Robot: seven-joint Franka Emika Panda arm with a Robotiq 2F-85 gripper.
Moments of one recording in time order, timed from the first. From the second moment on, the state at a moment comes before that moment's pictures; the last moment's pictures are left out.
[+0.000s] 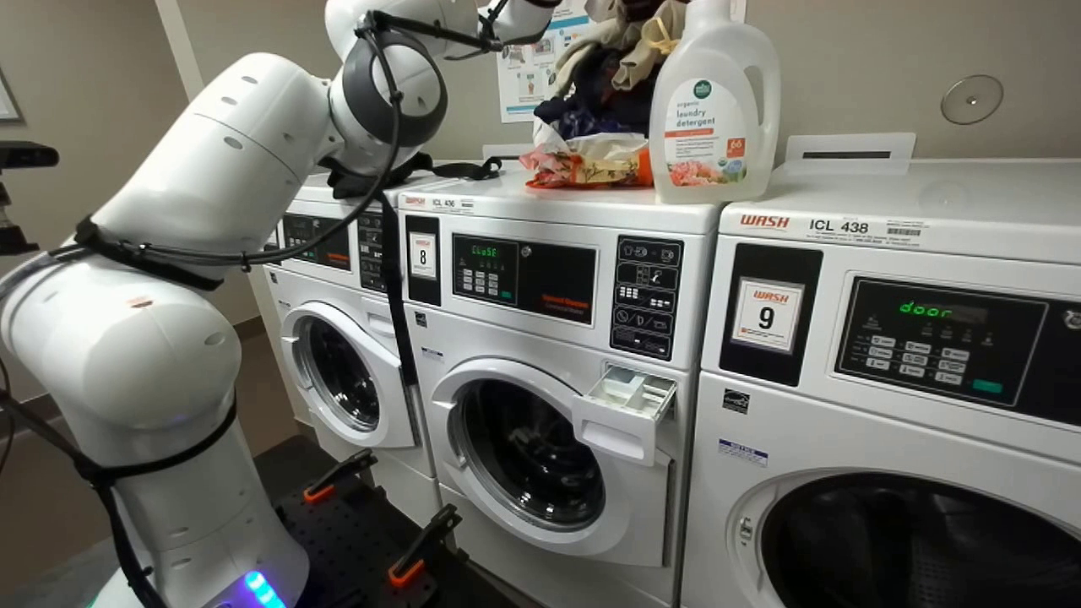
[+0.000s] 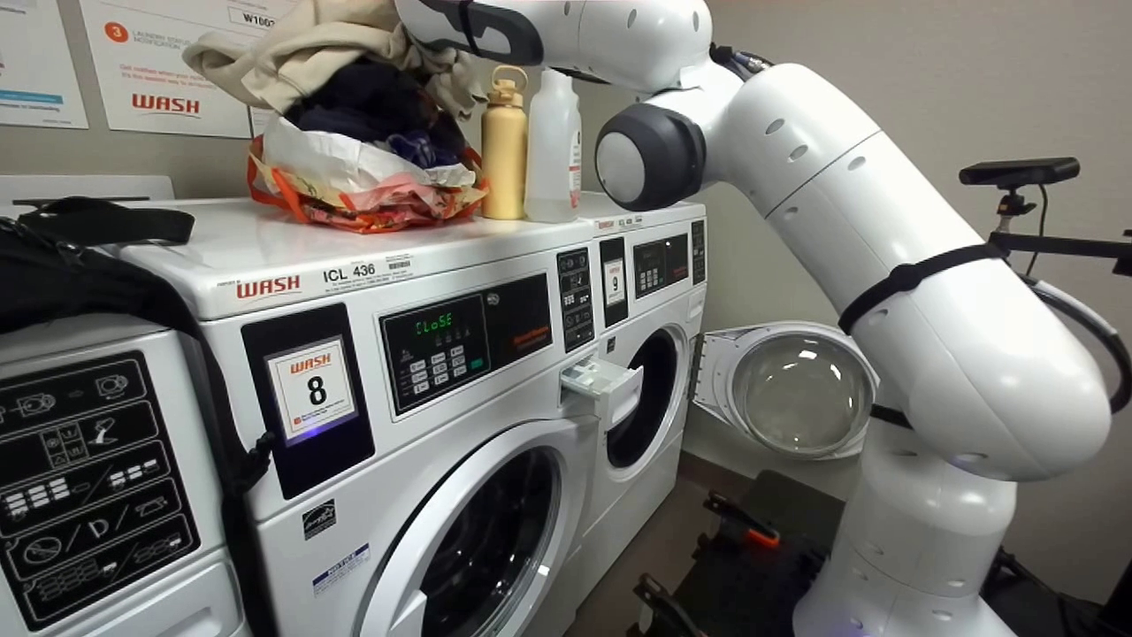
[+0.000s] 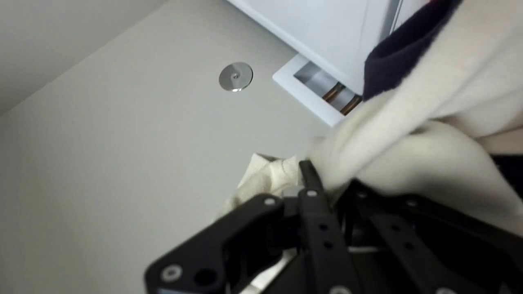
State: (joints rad) arm 0.09 0.82 -0.45 -0.42 -0.31 2.22 -0.30
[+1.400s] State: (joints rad) arm 0.08 0.77 -0.36 -0.42 -0.31 1.92 -0.41
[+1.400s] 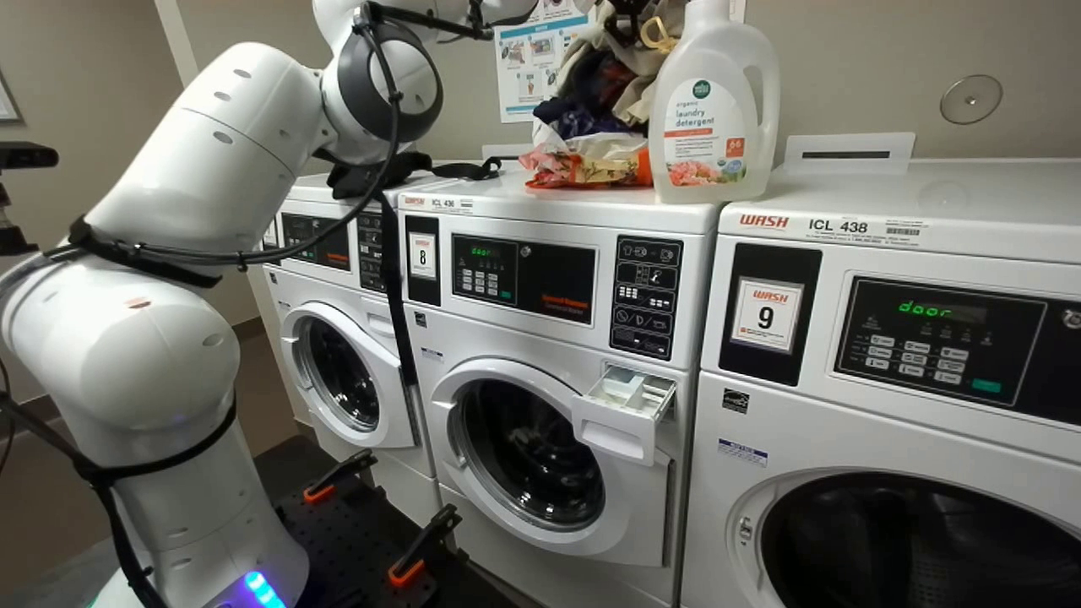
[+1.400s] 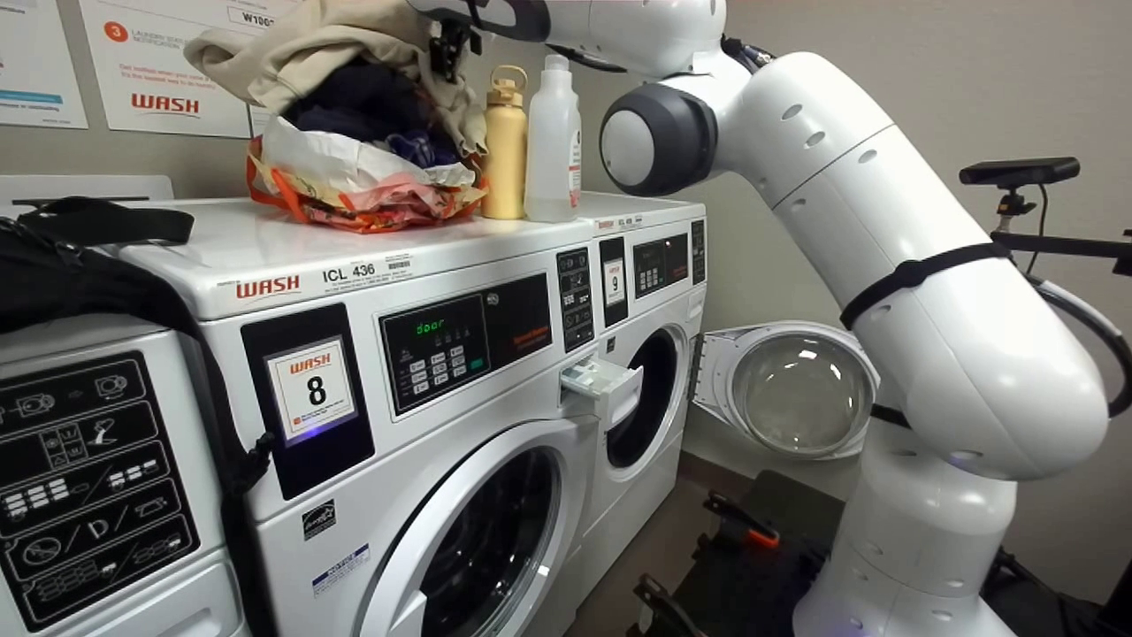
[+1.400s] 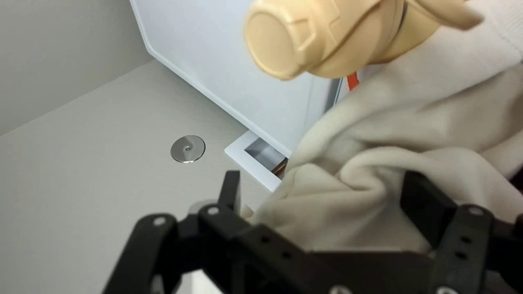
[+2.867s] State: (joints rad) arm 0.11 0.52 -0.27 -0.39 -0.32 1.34 -0.77
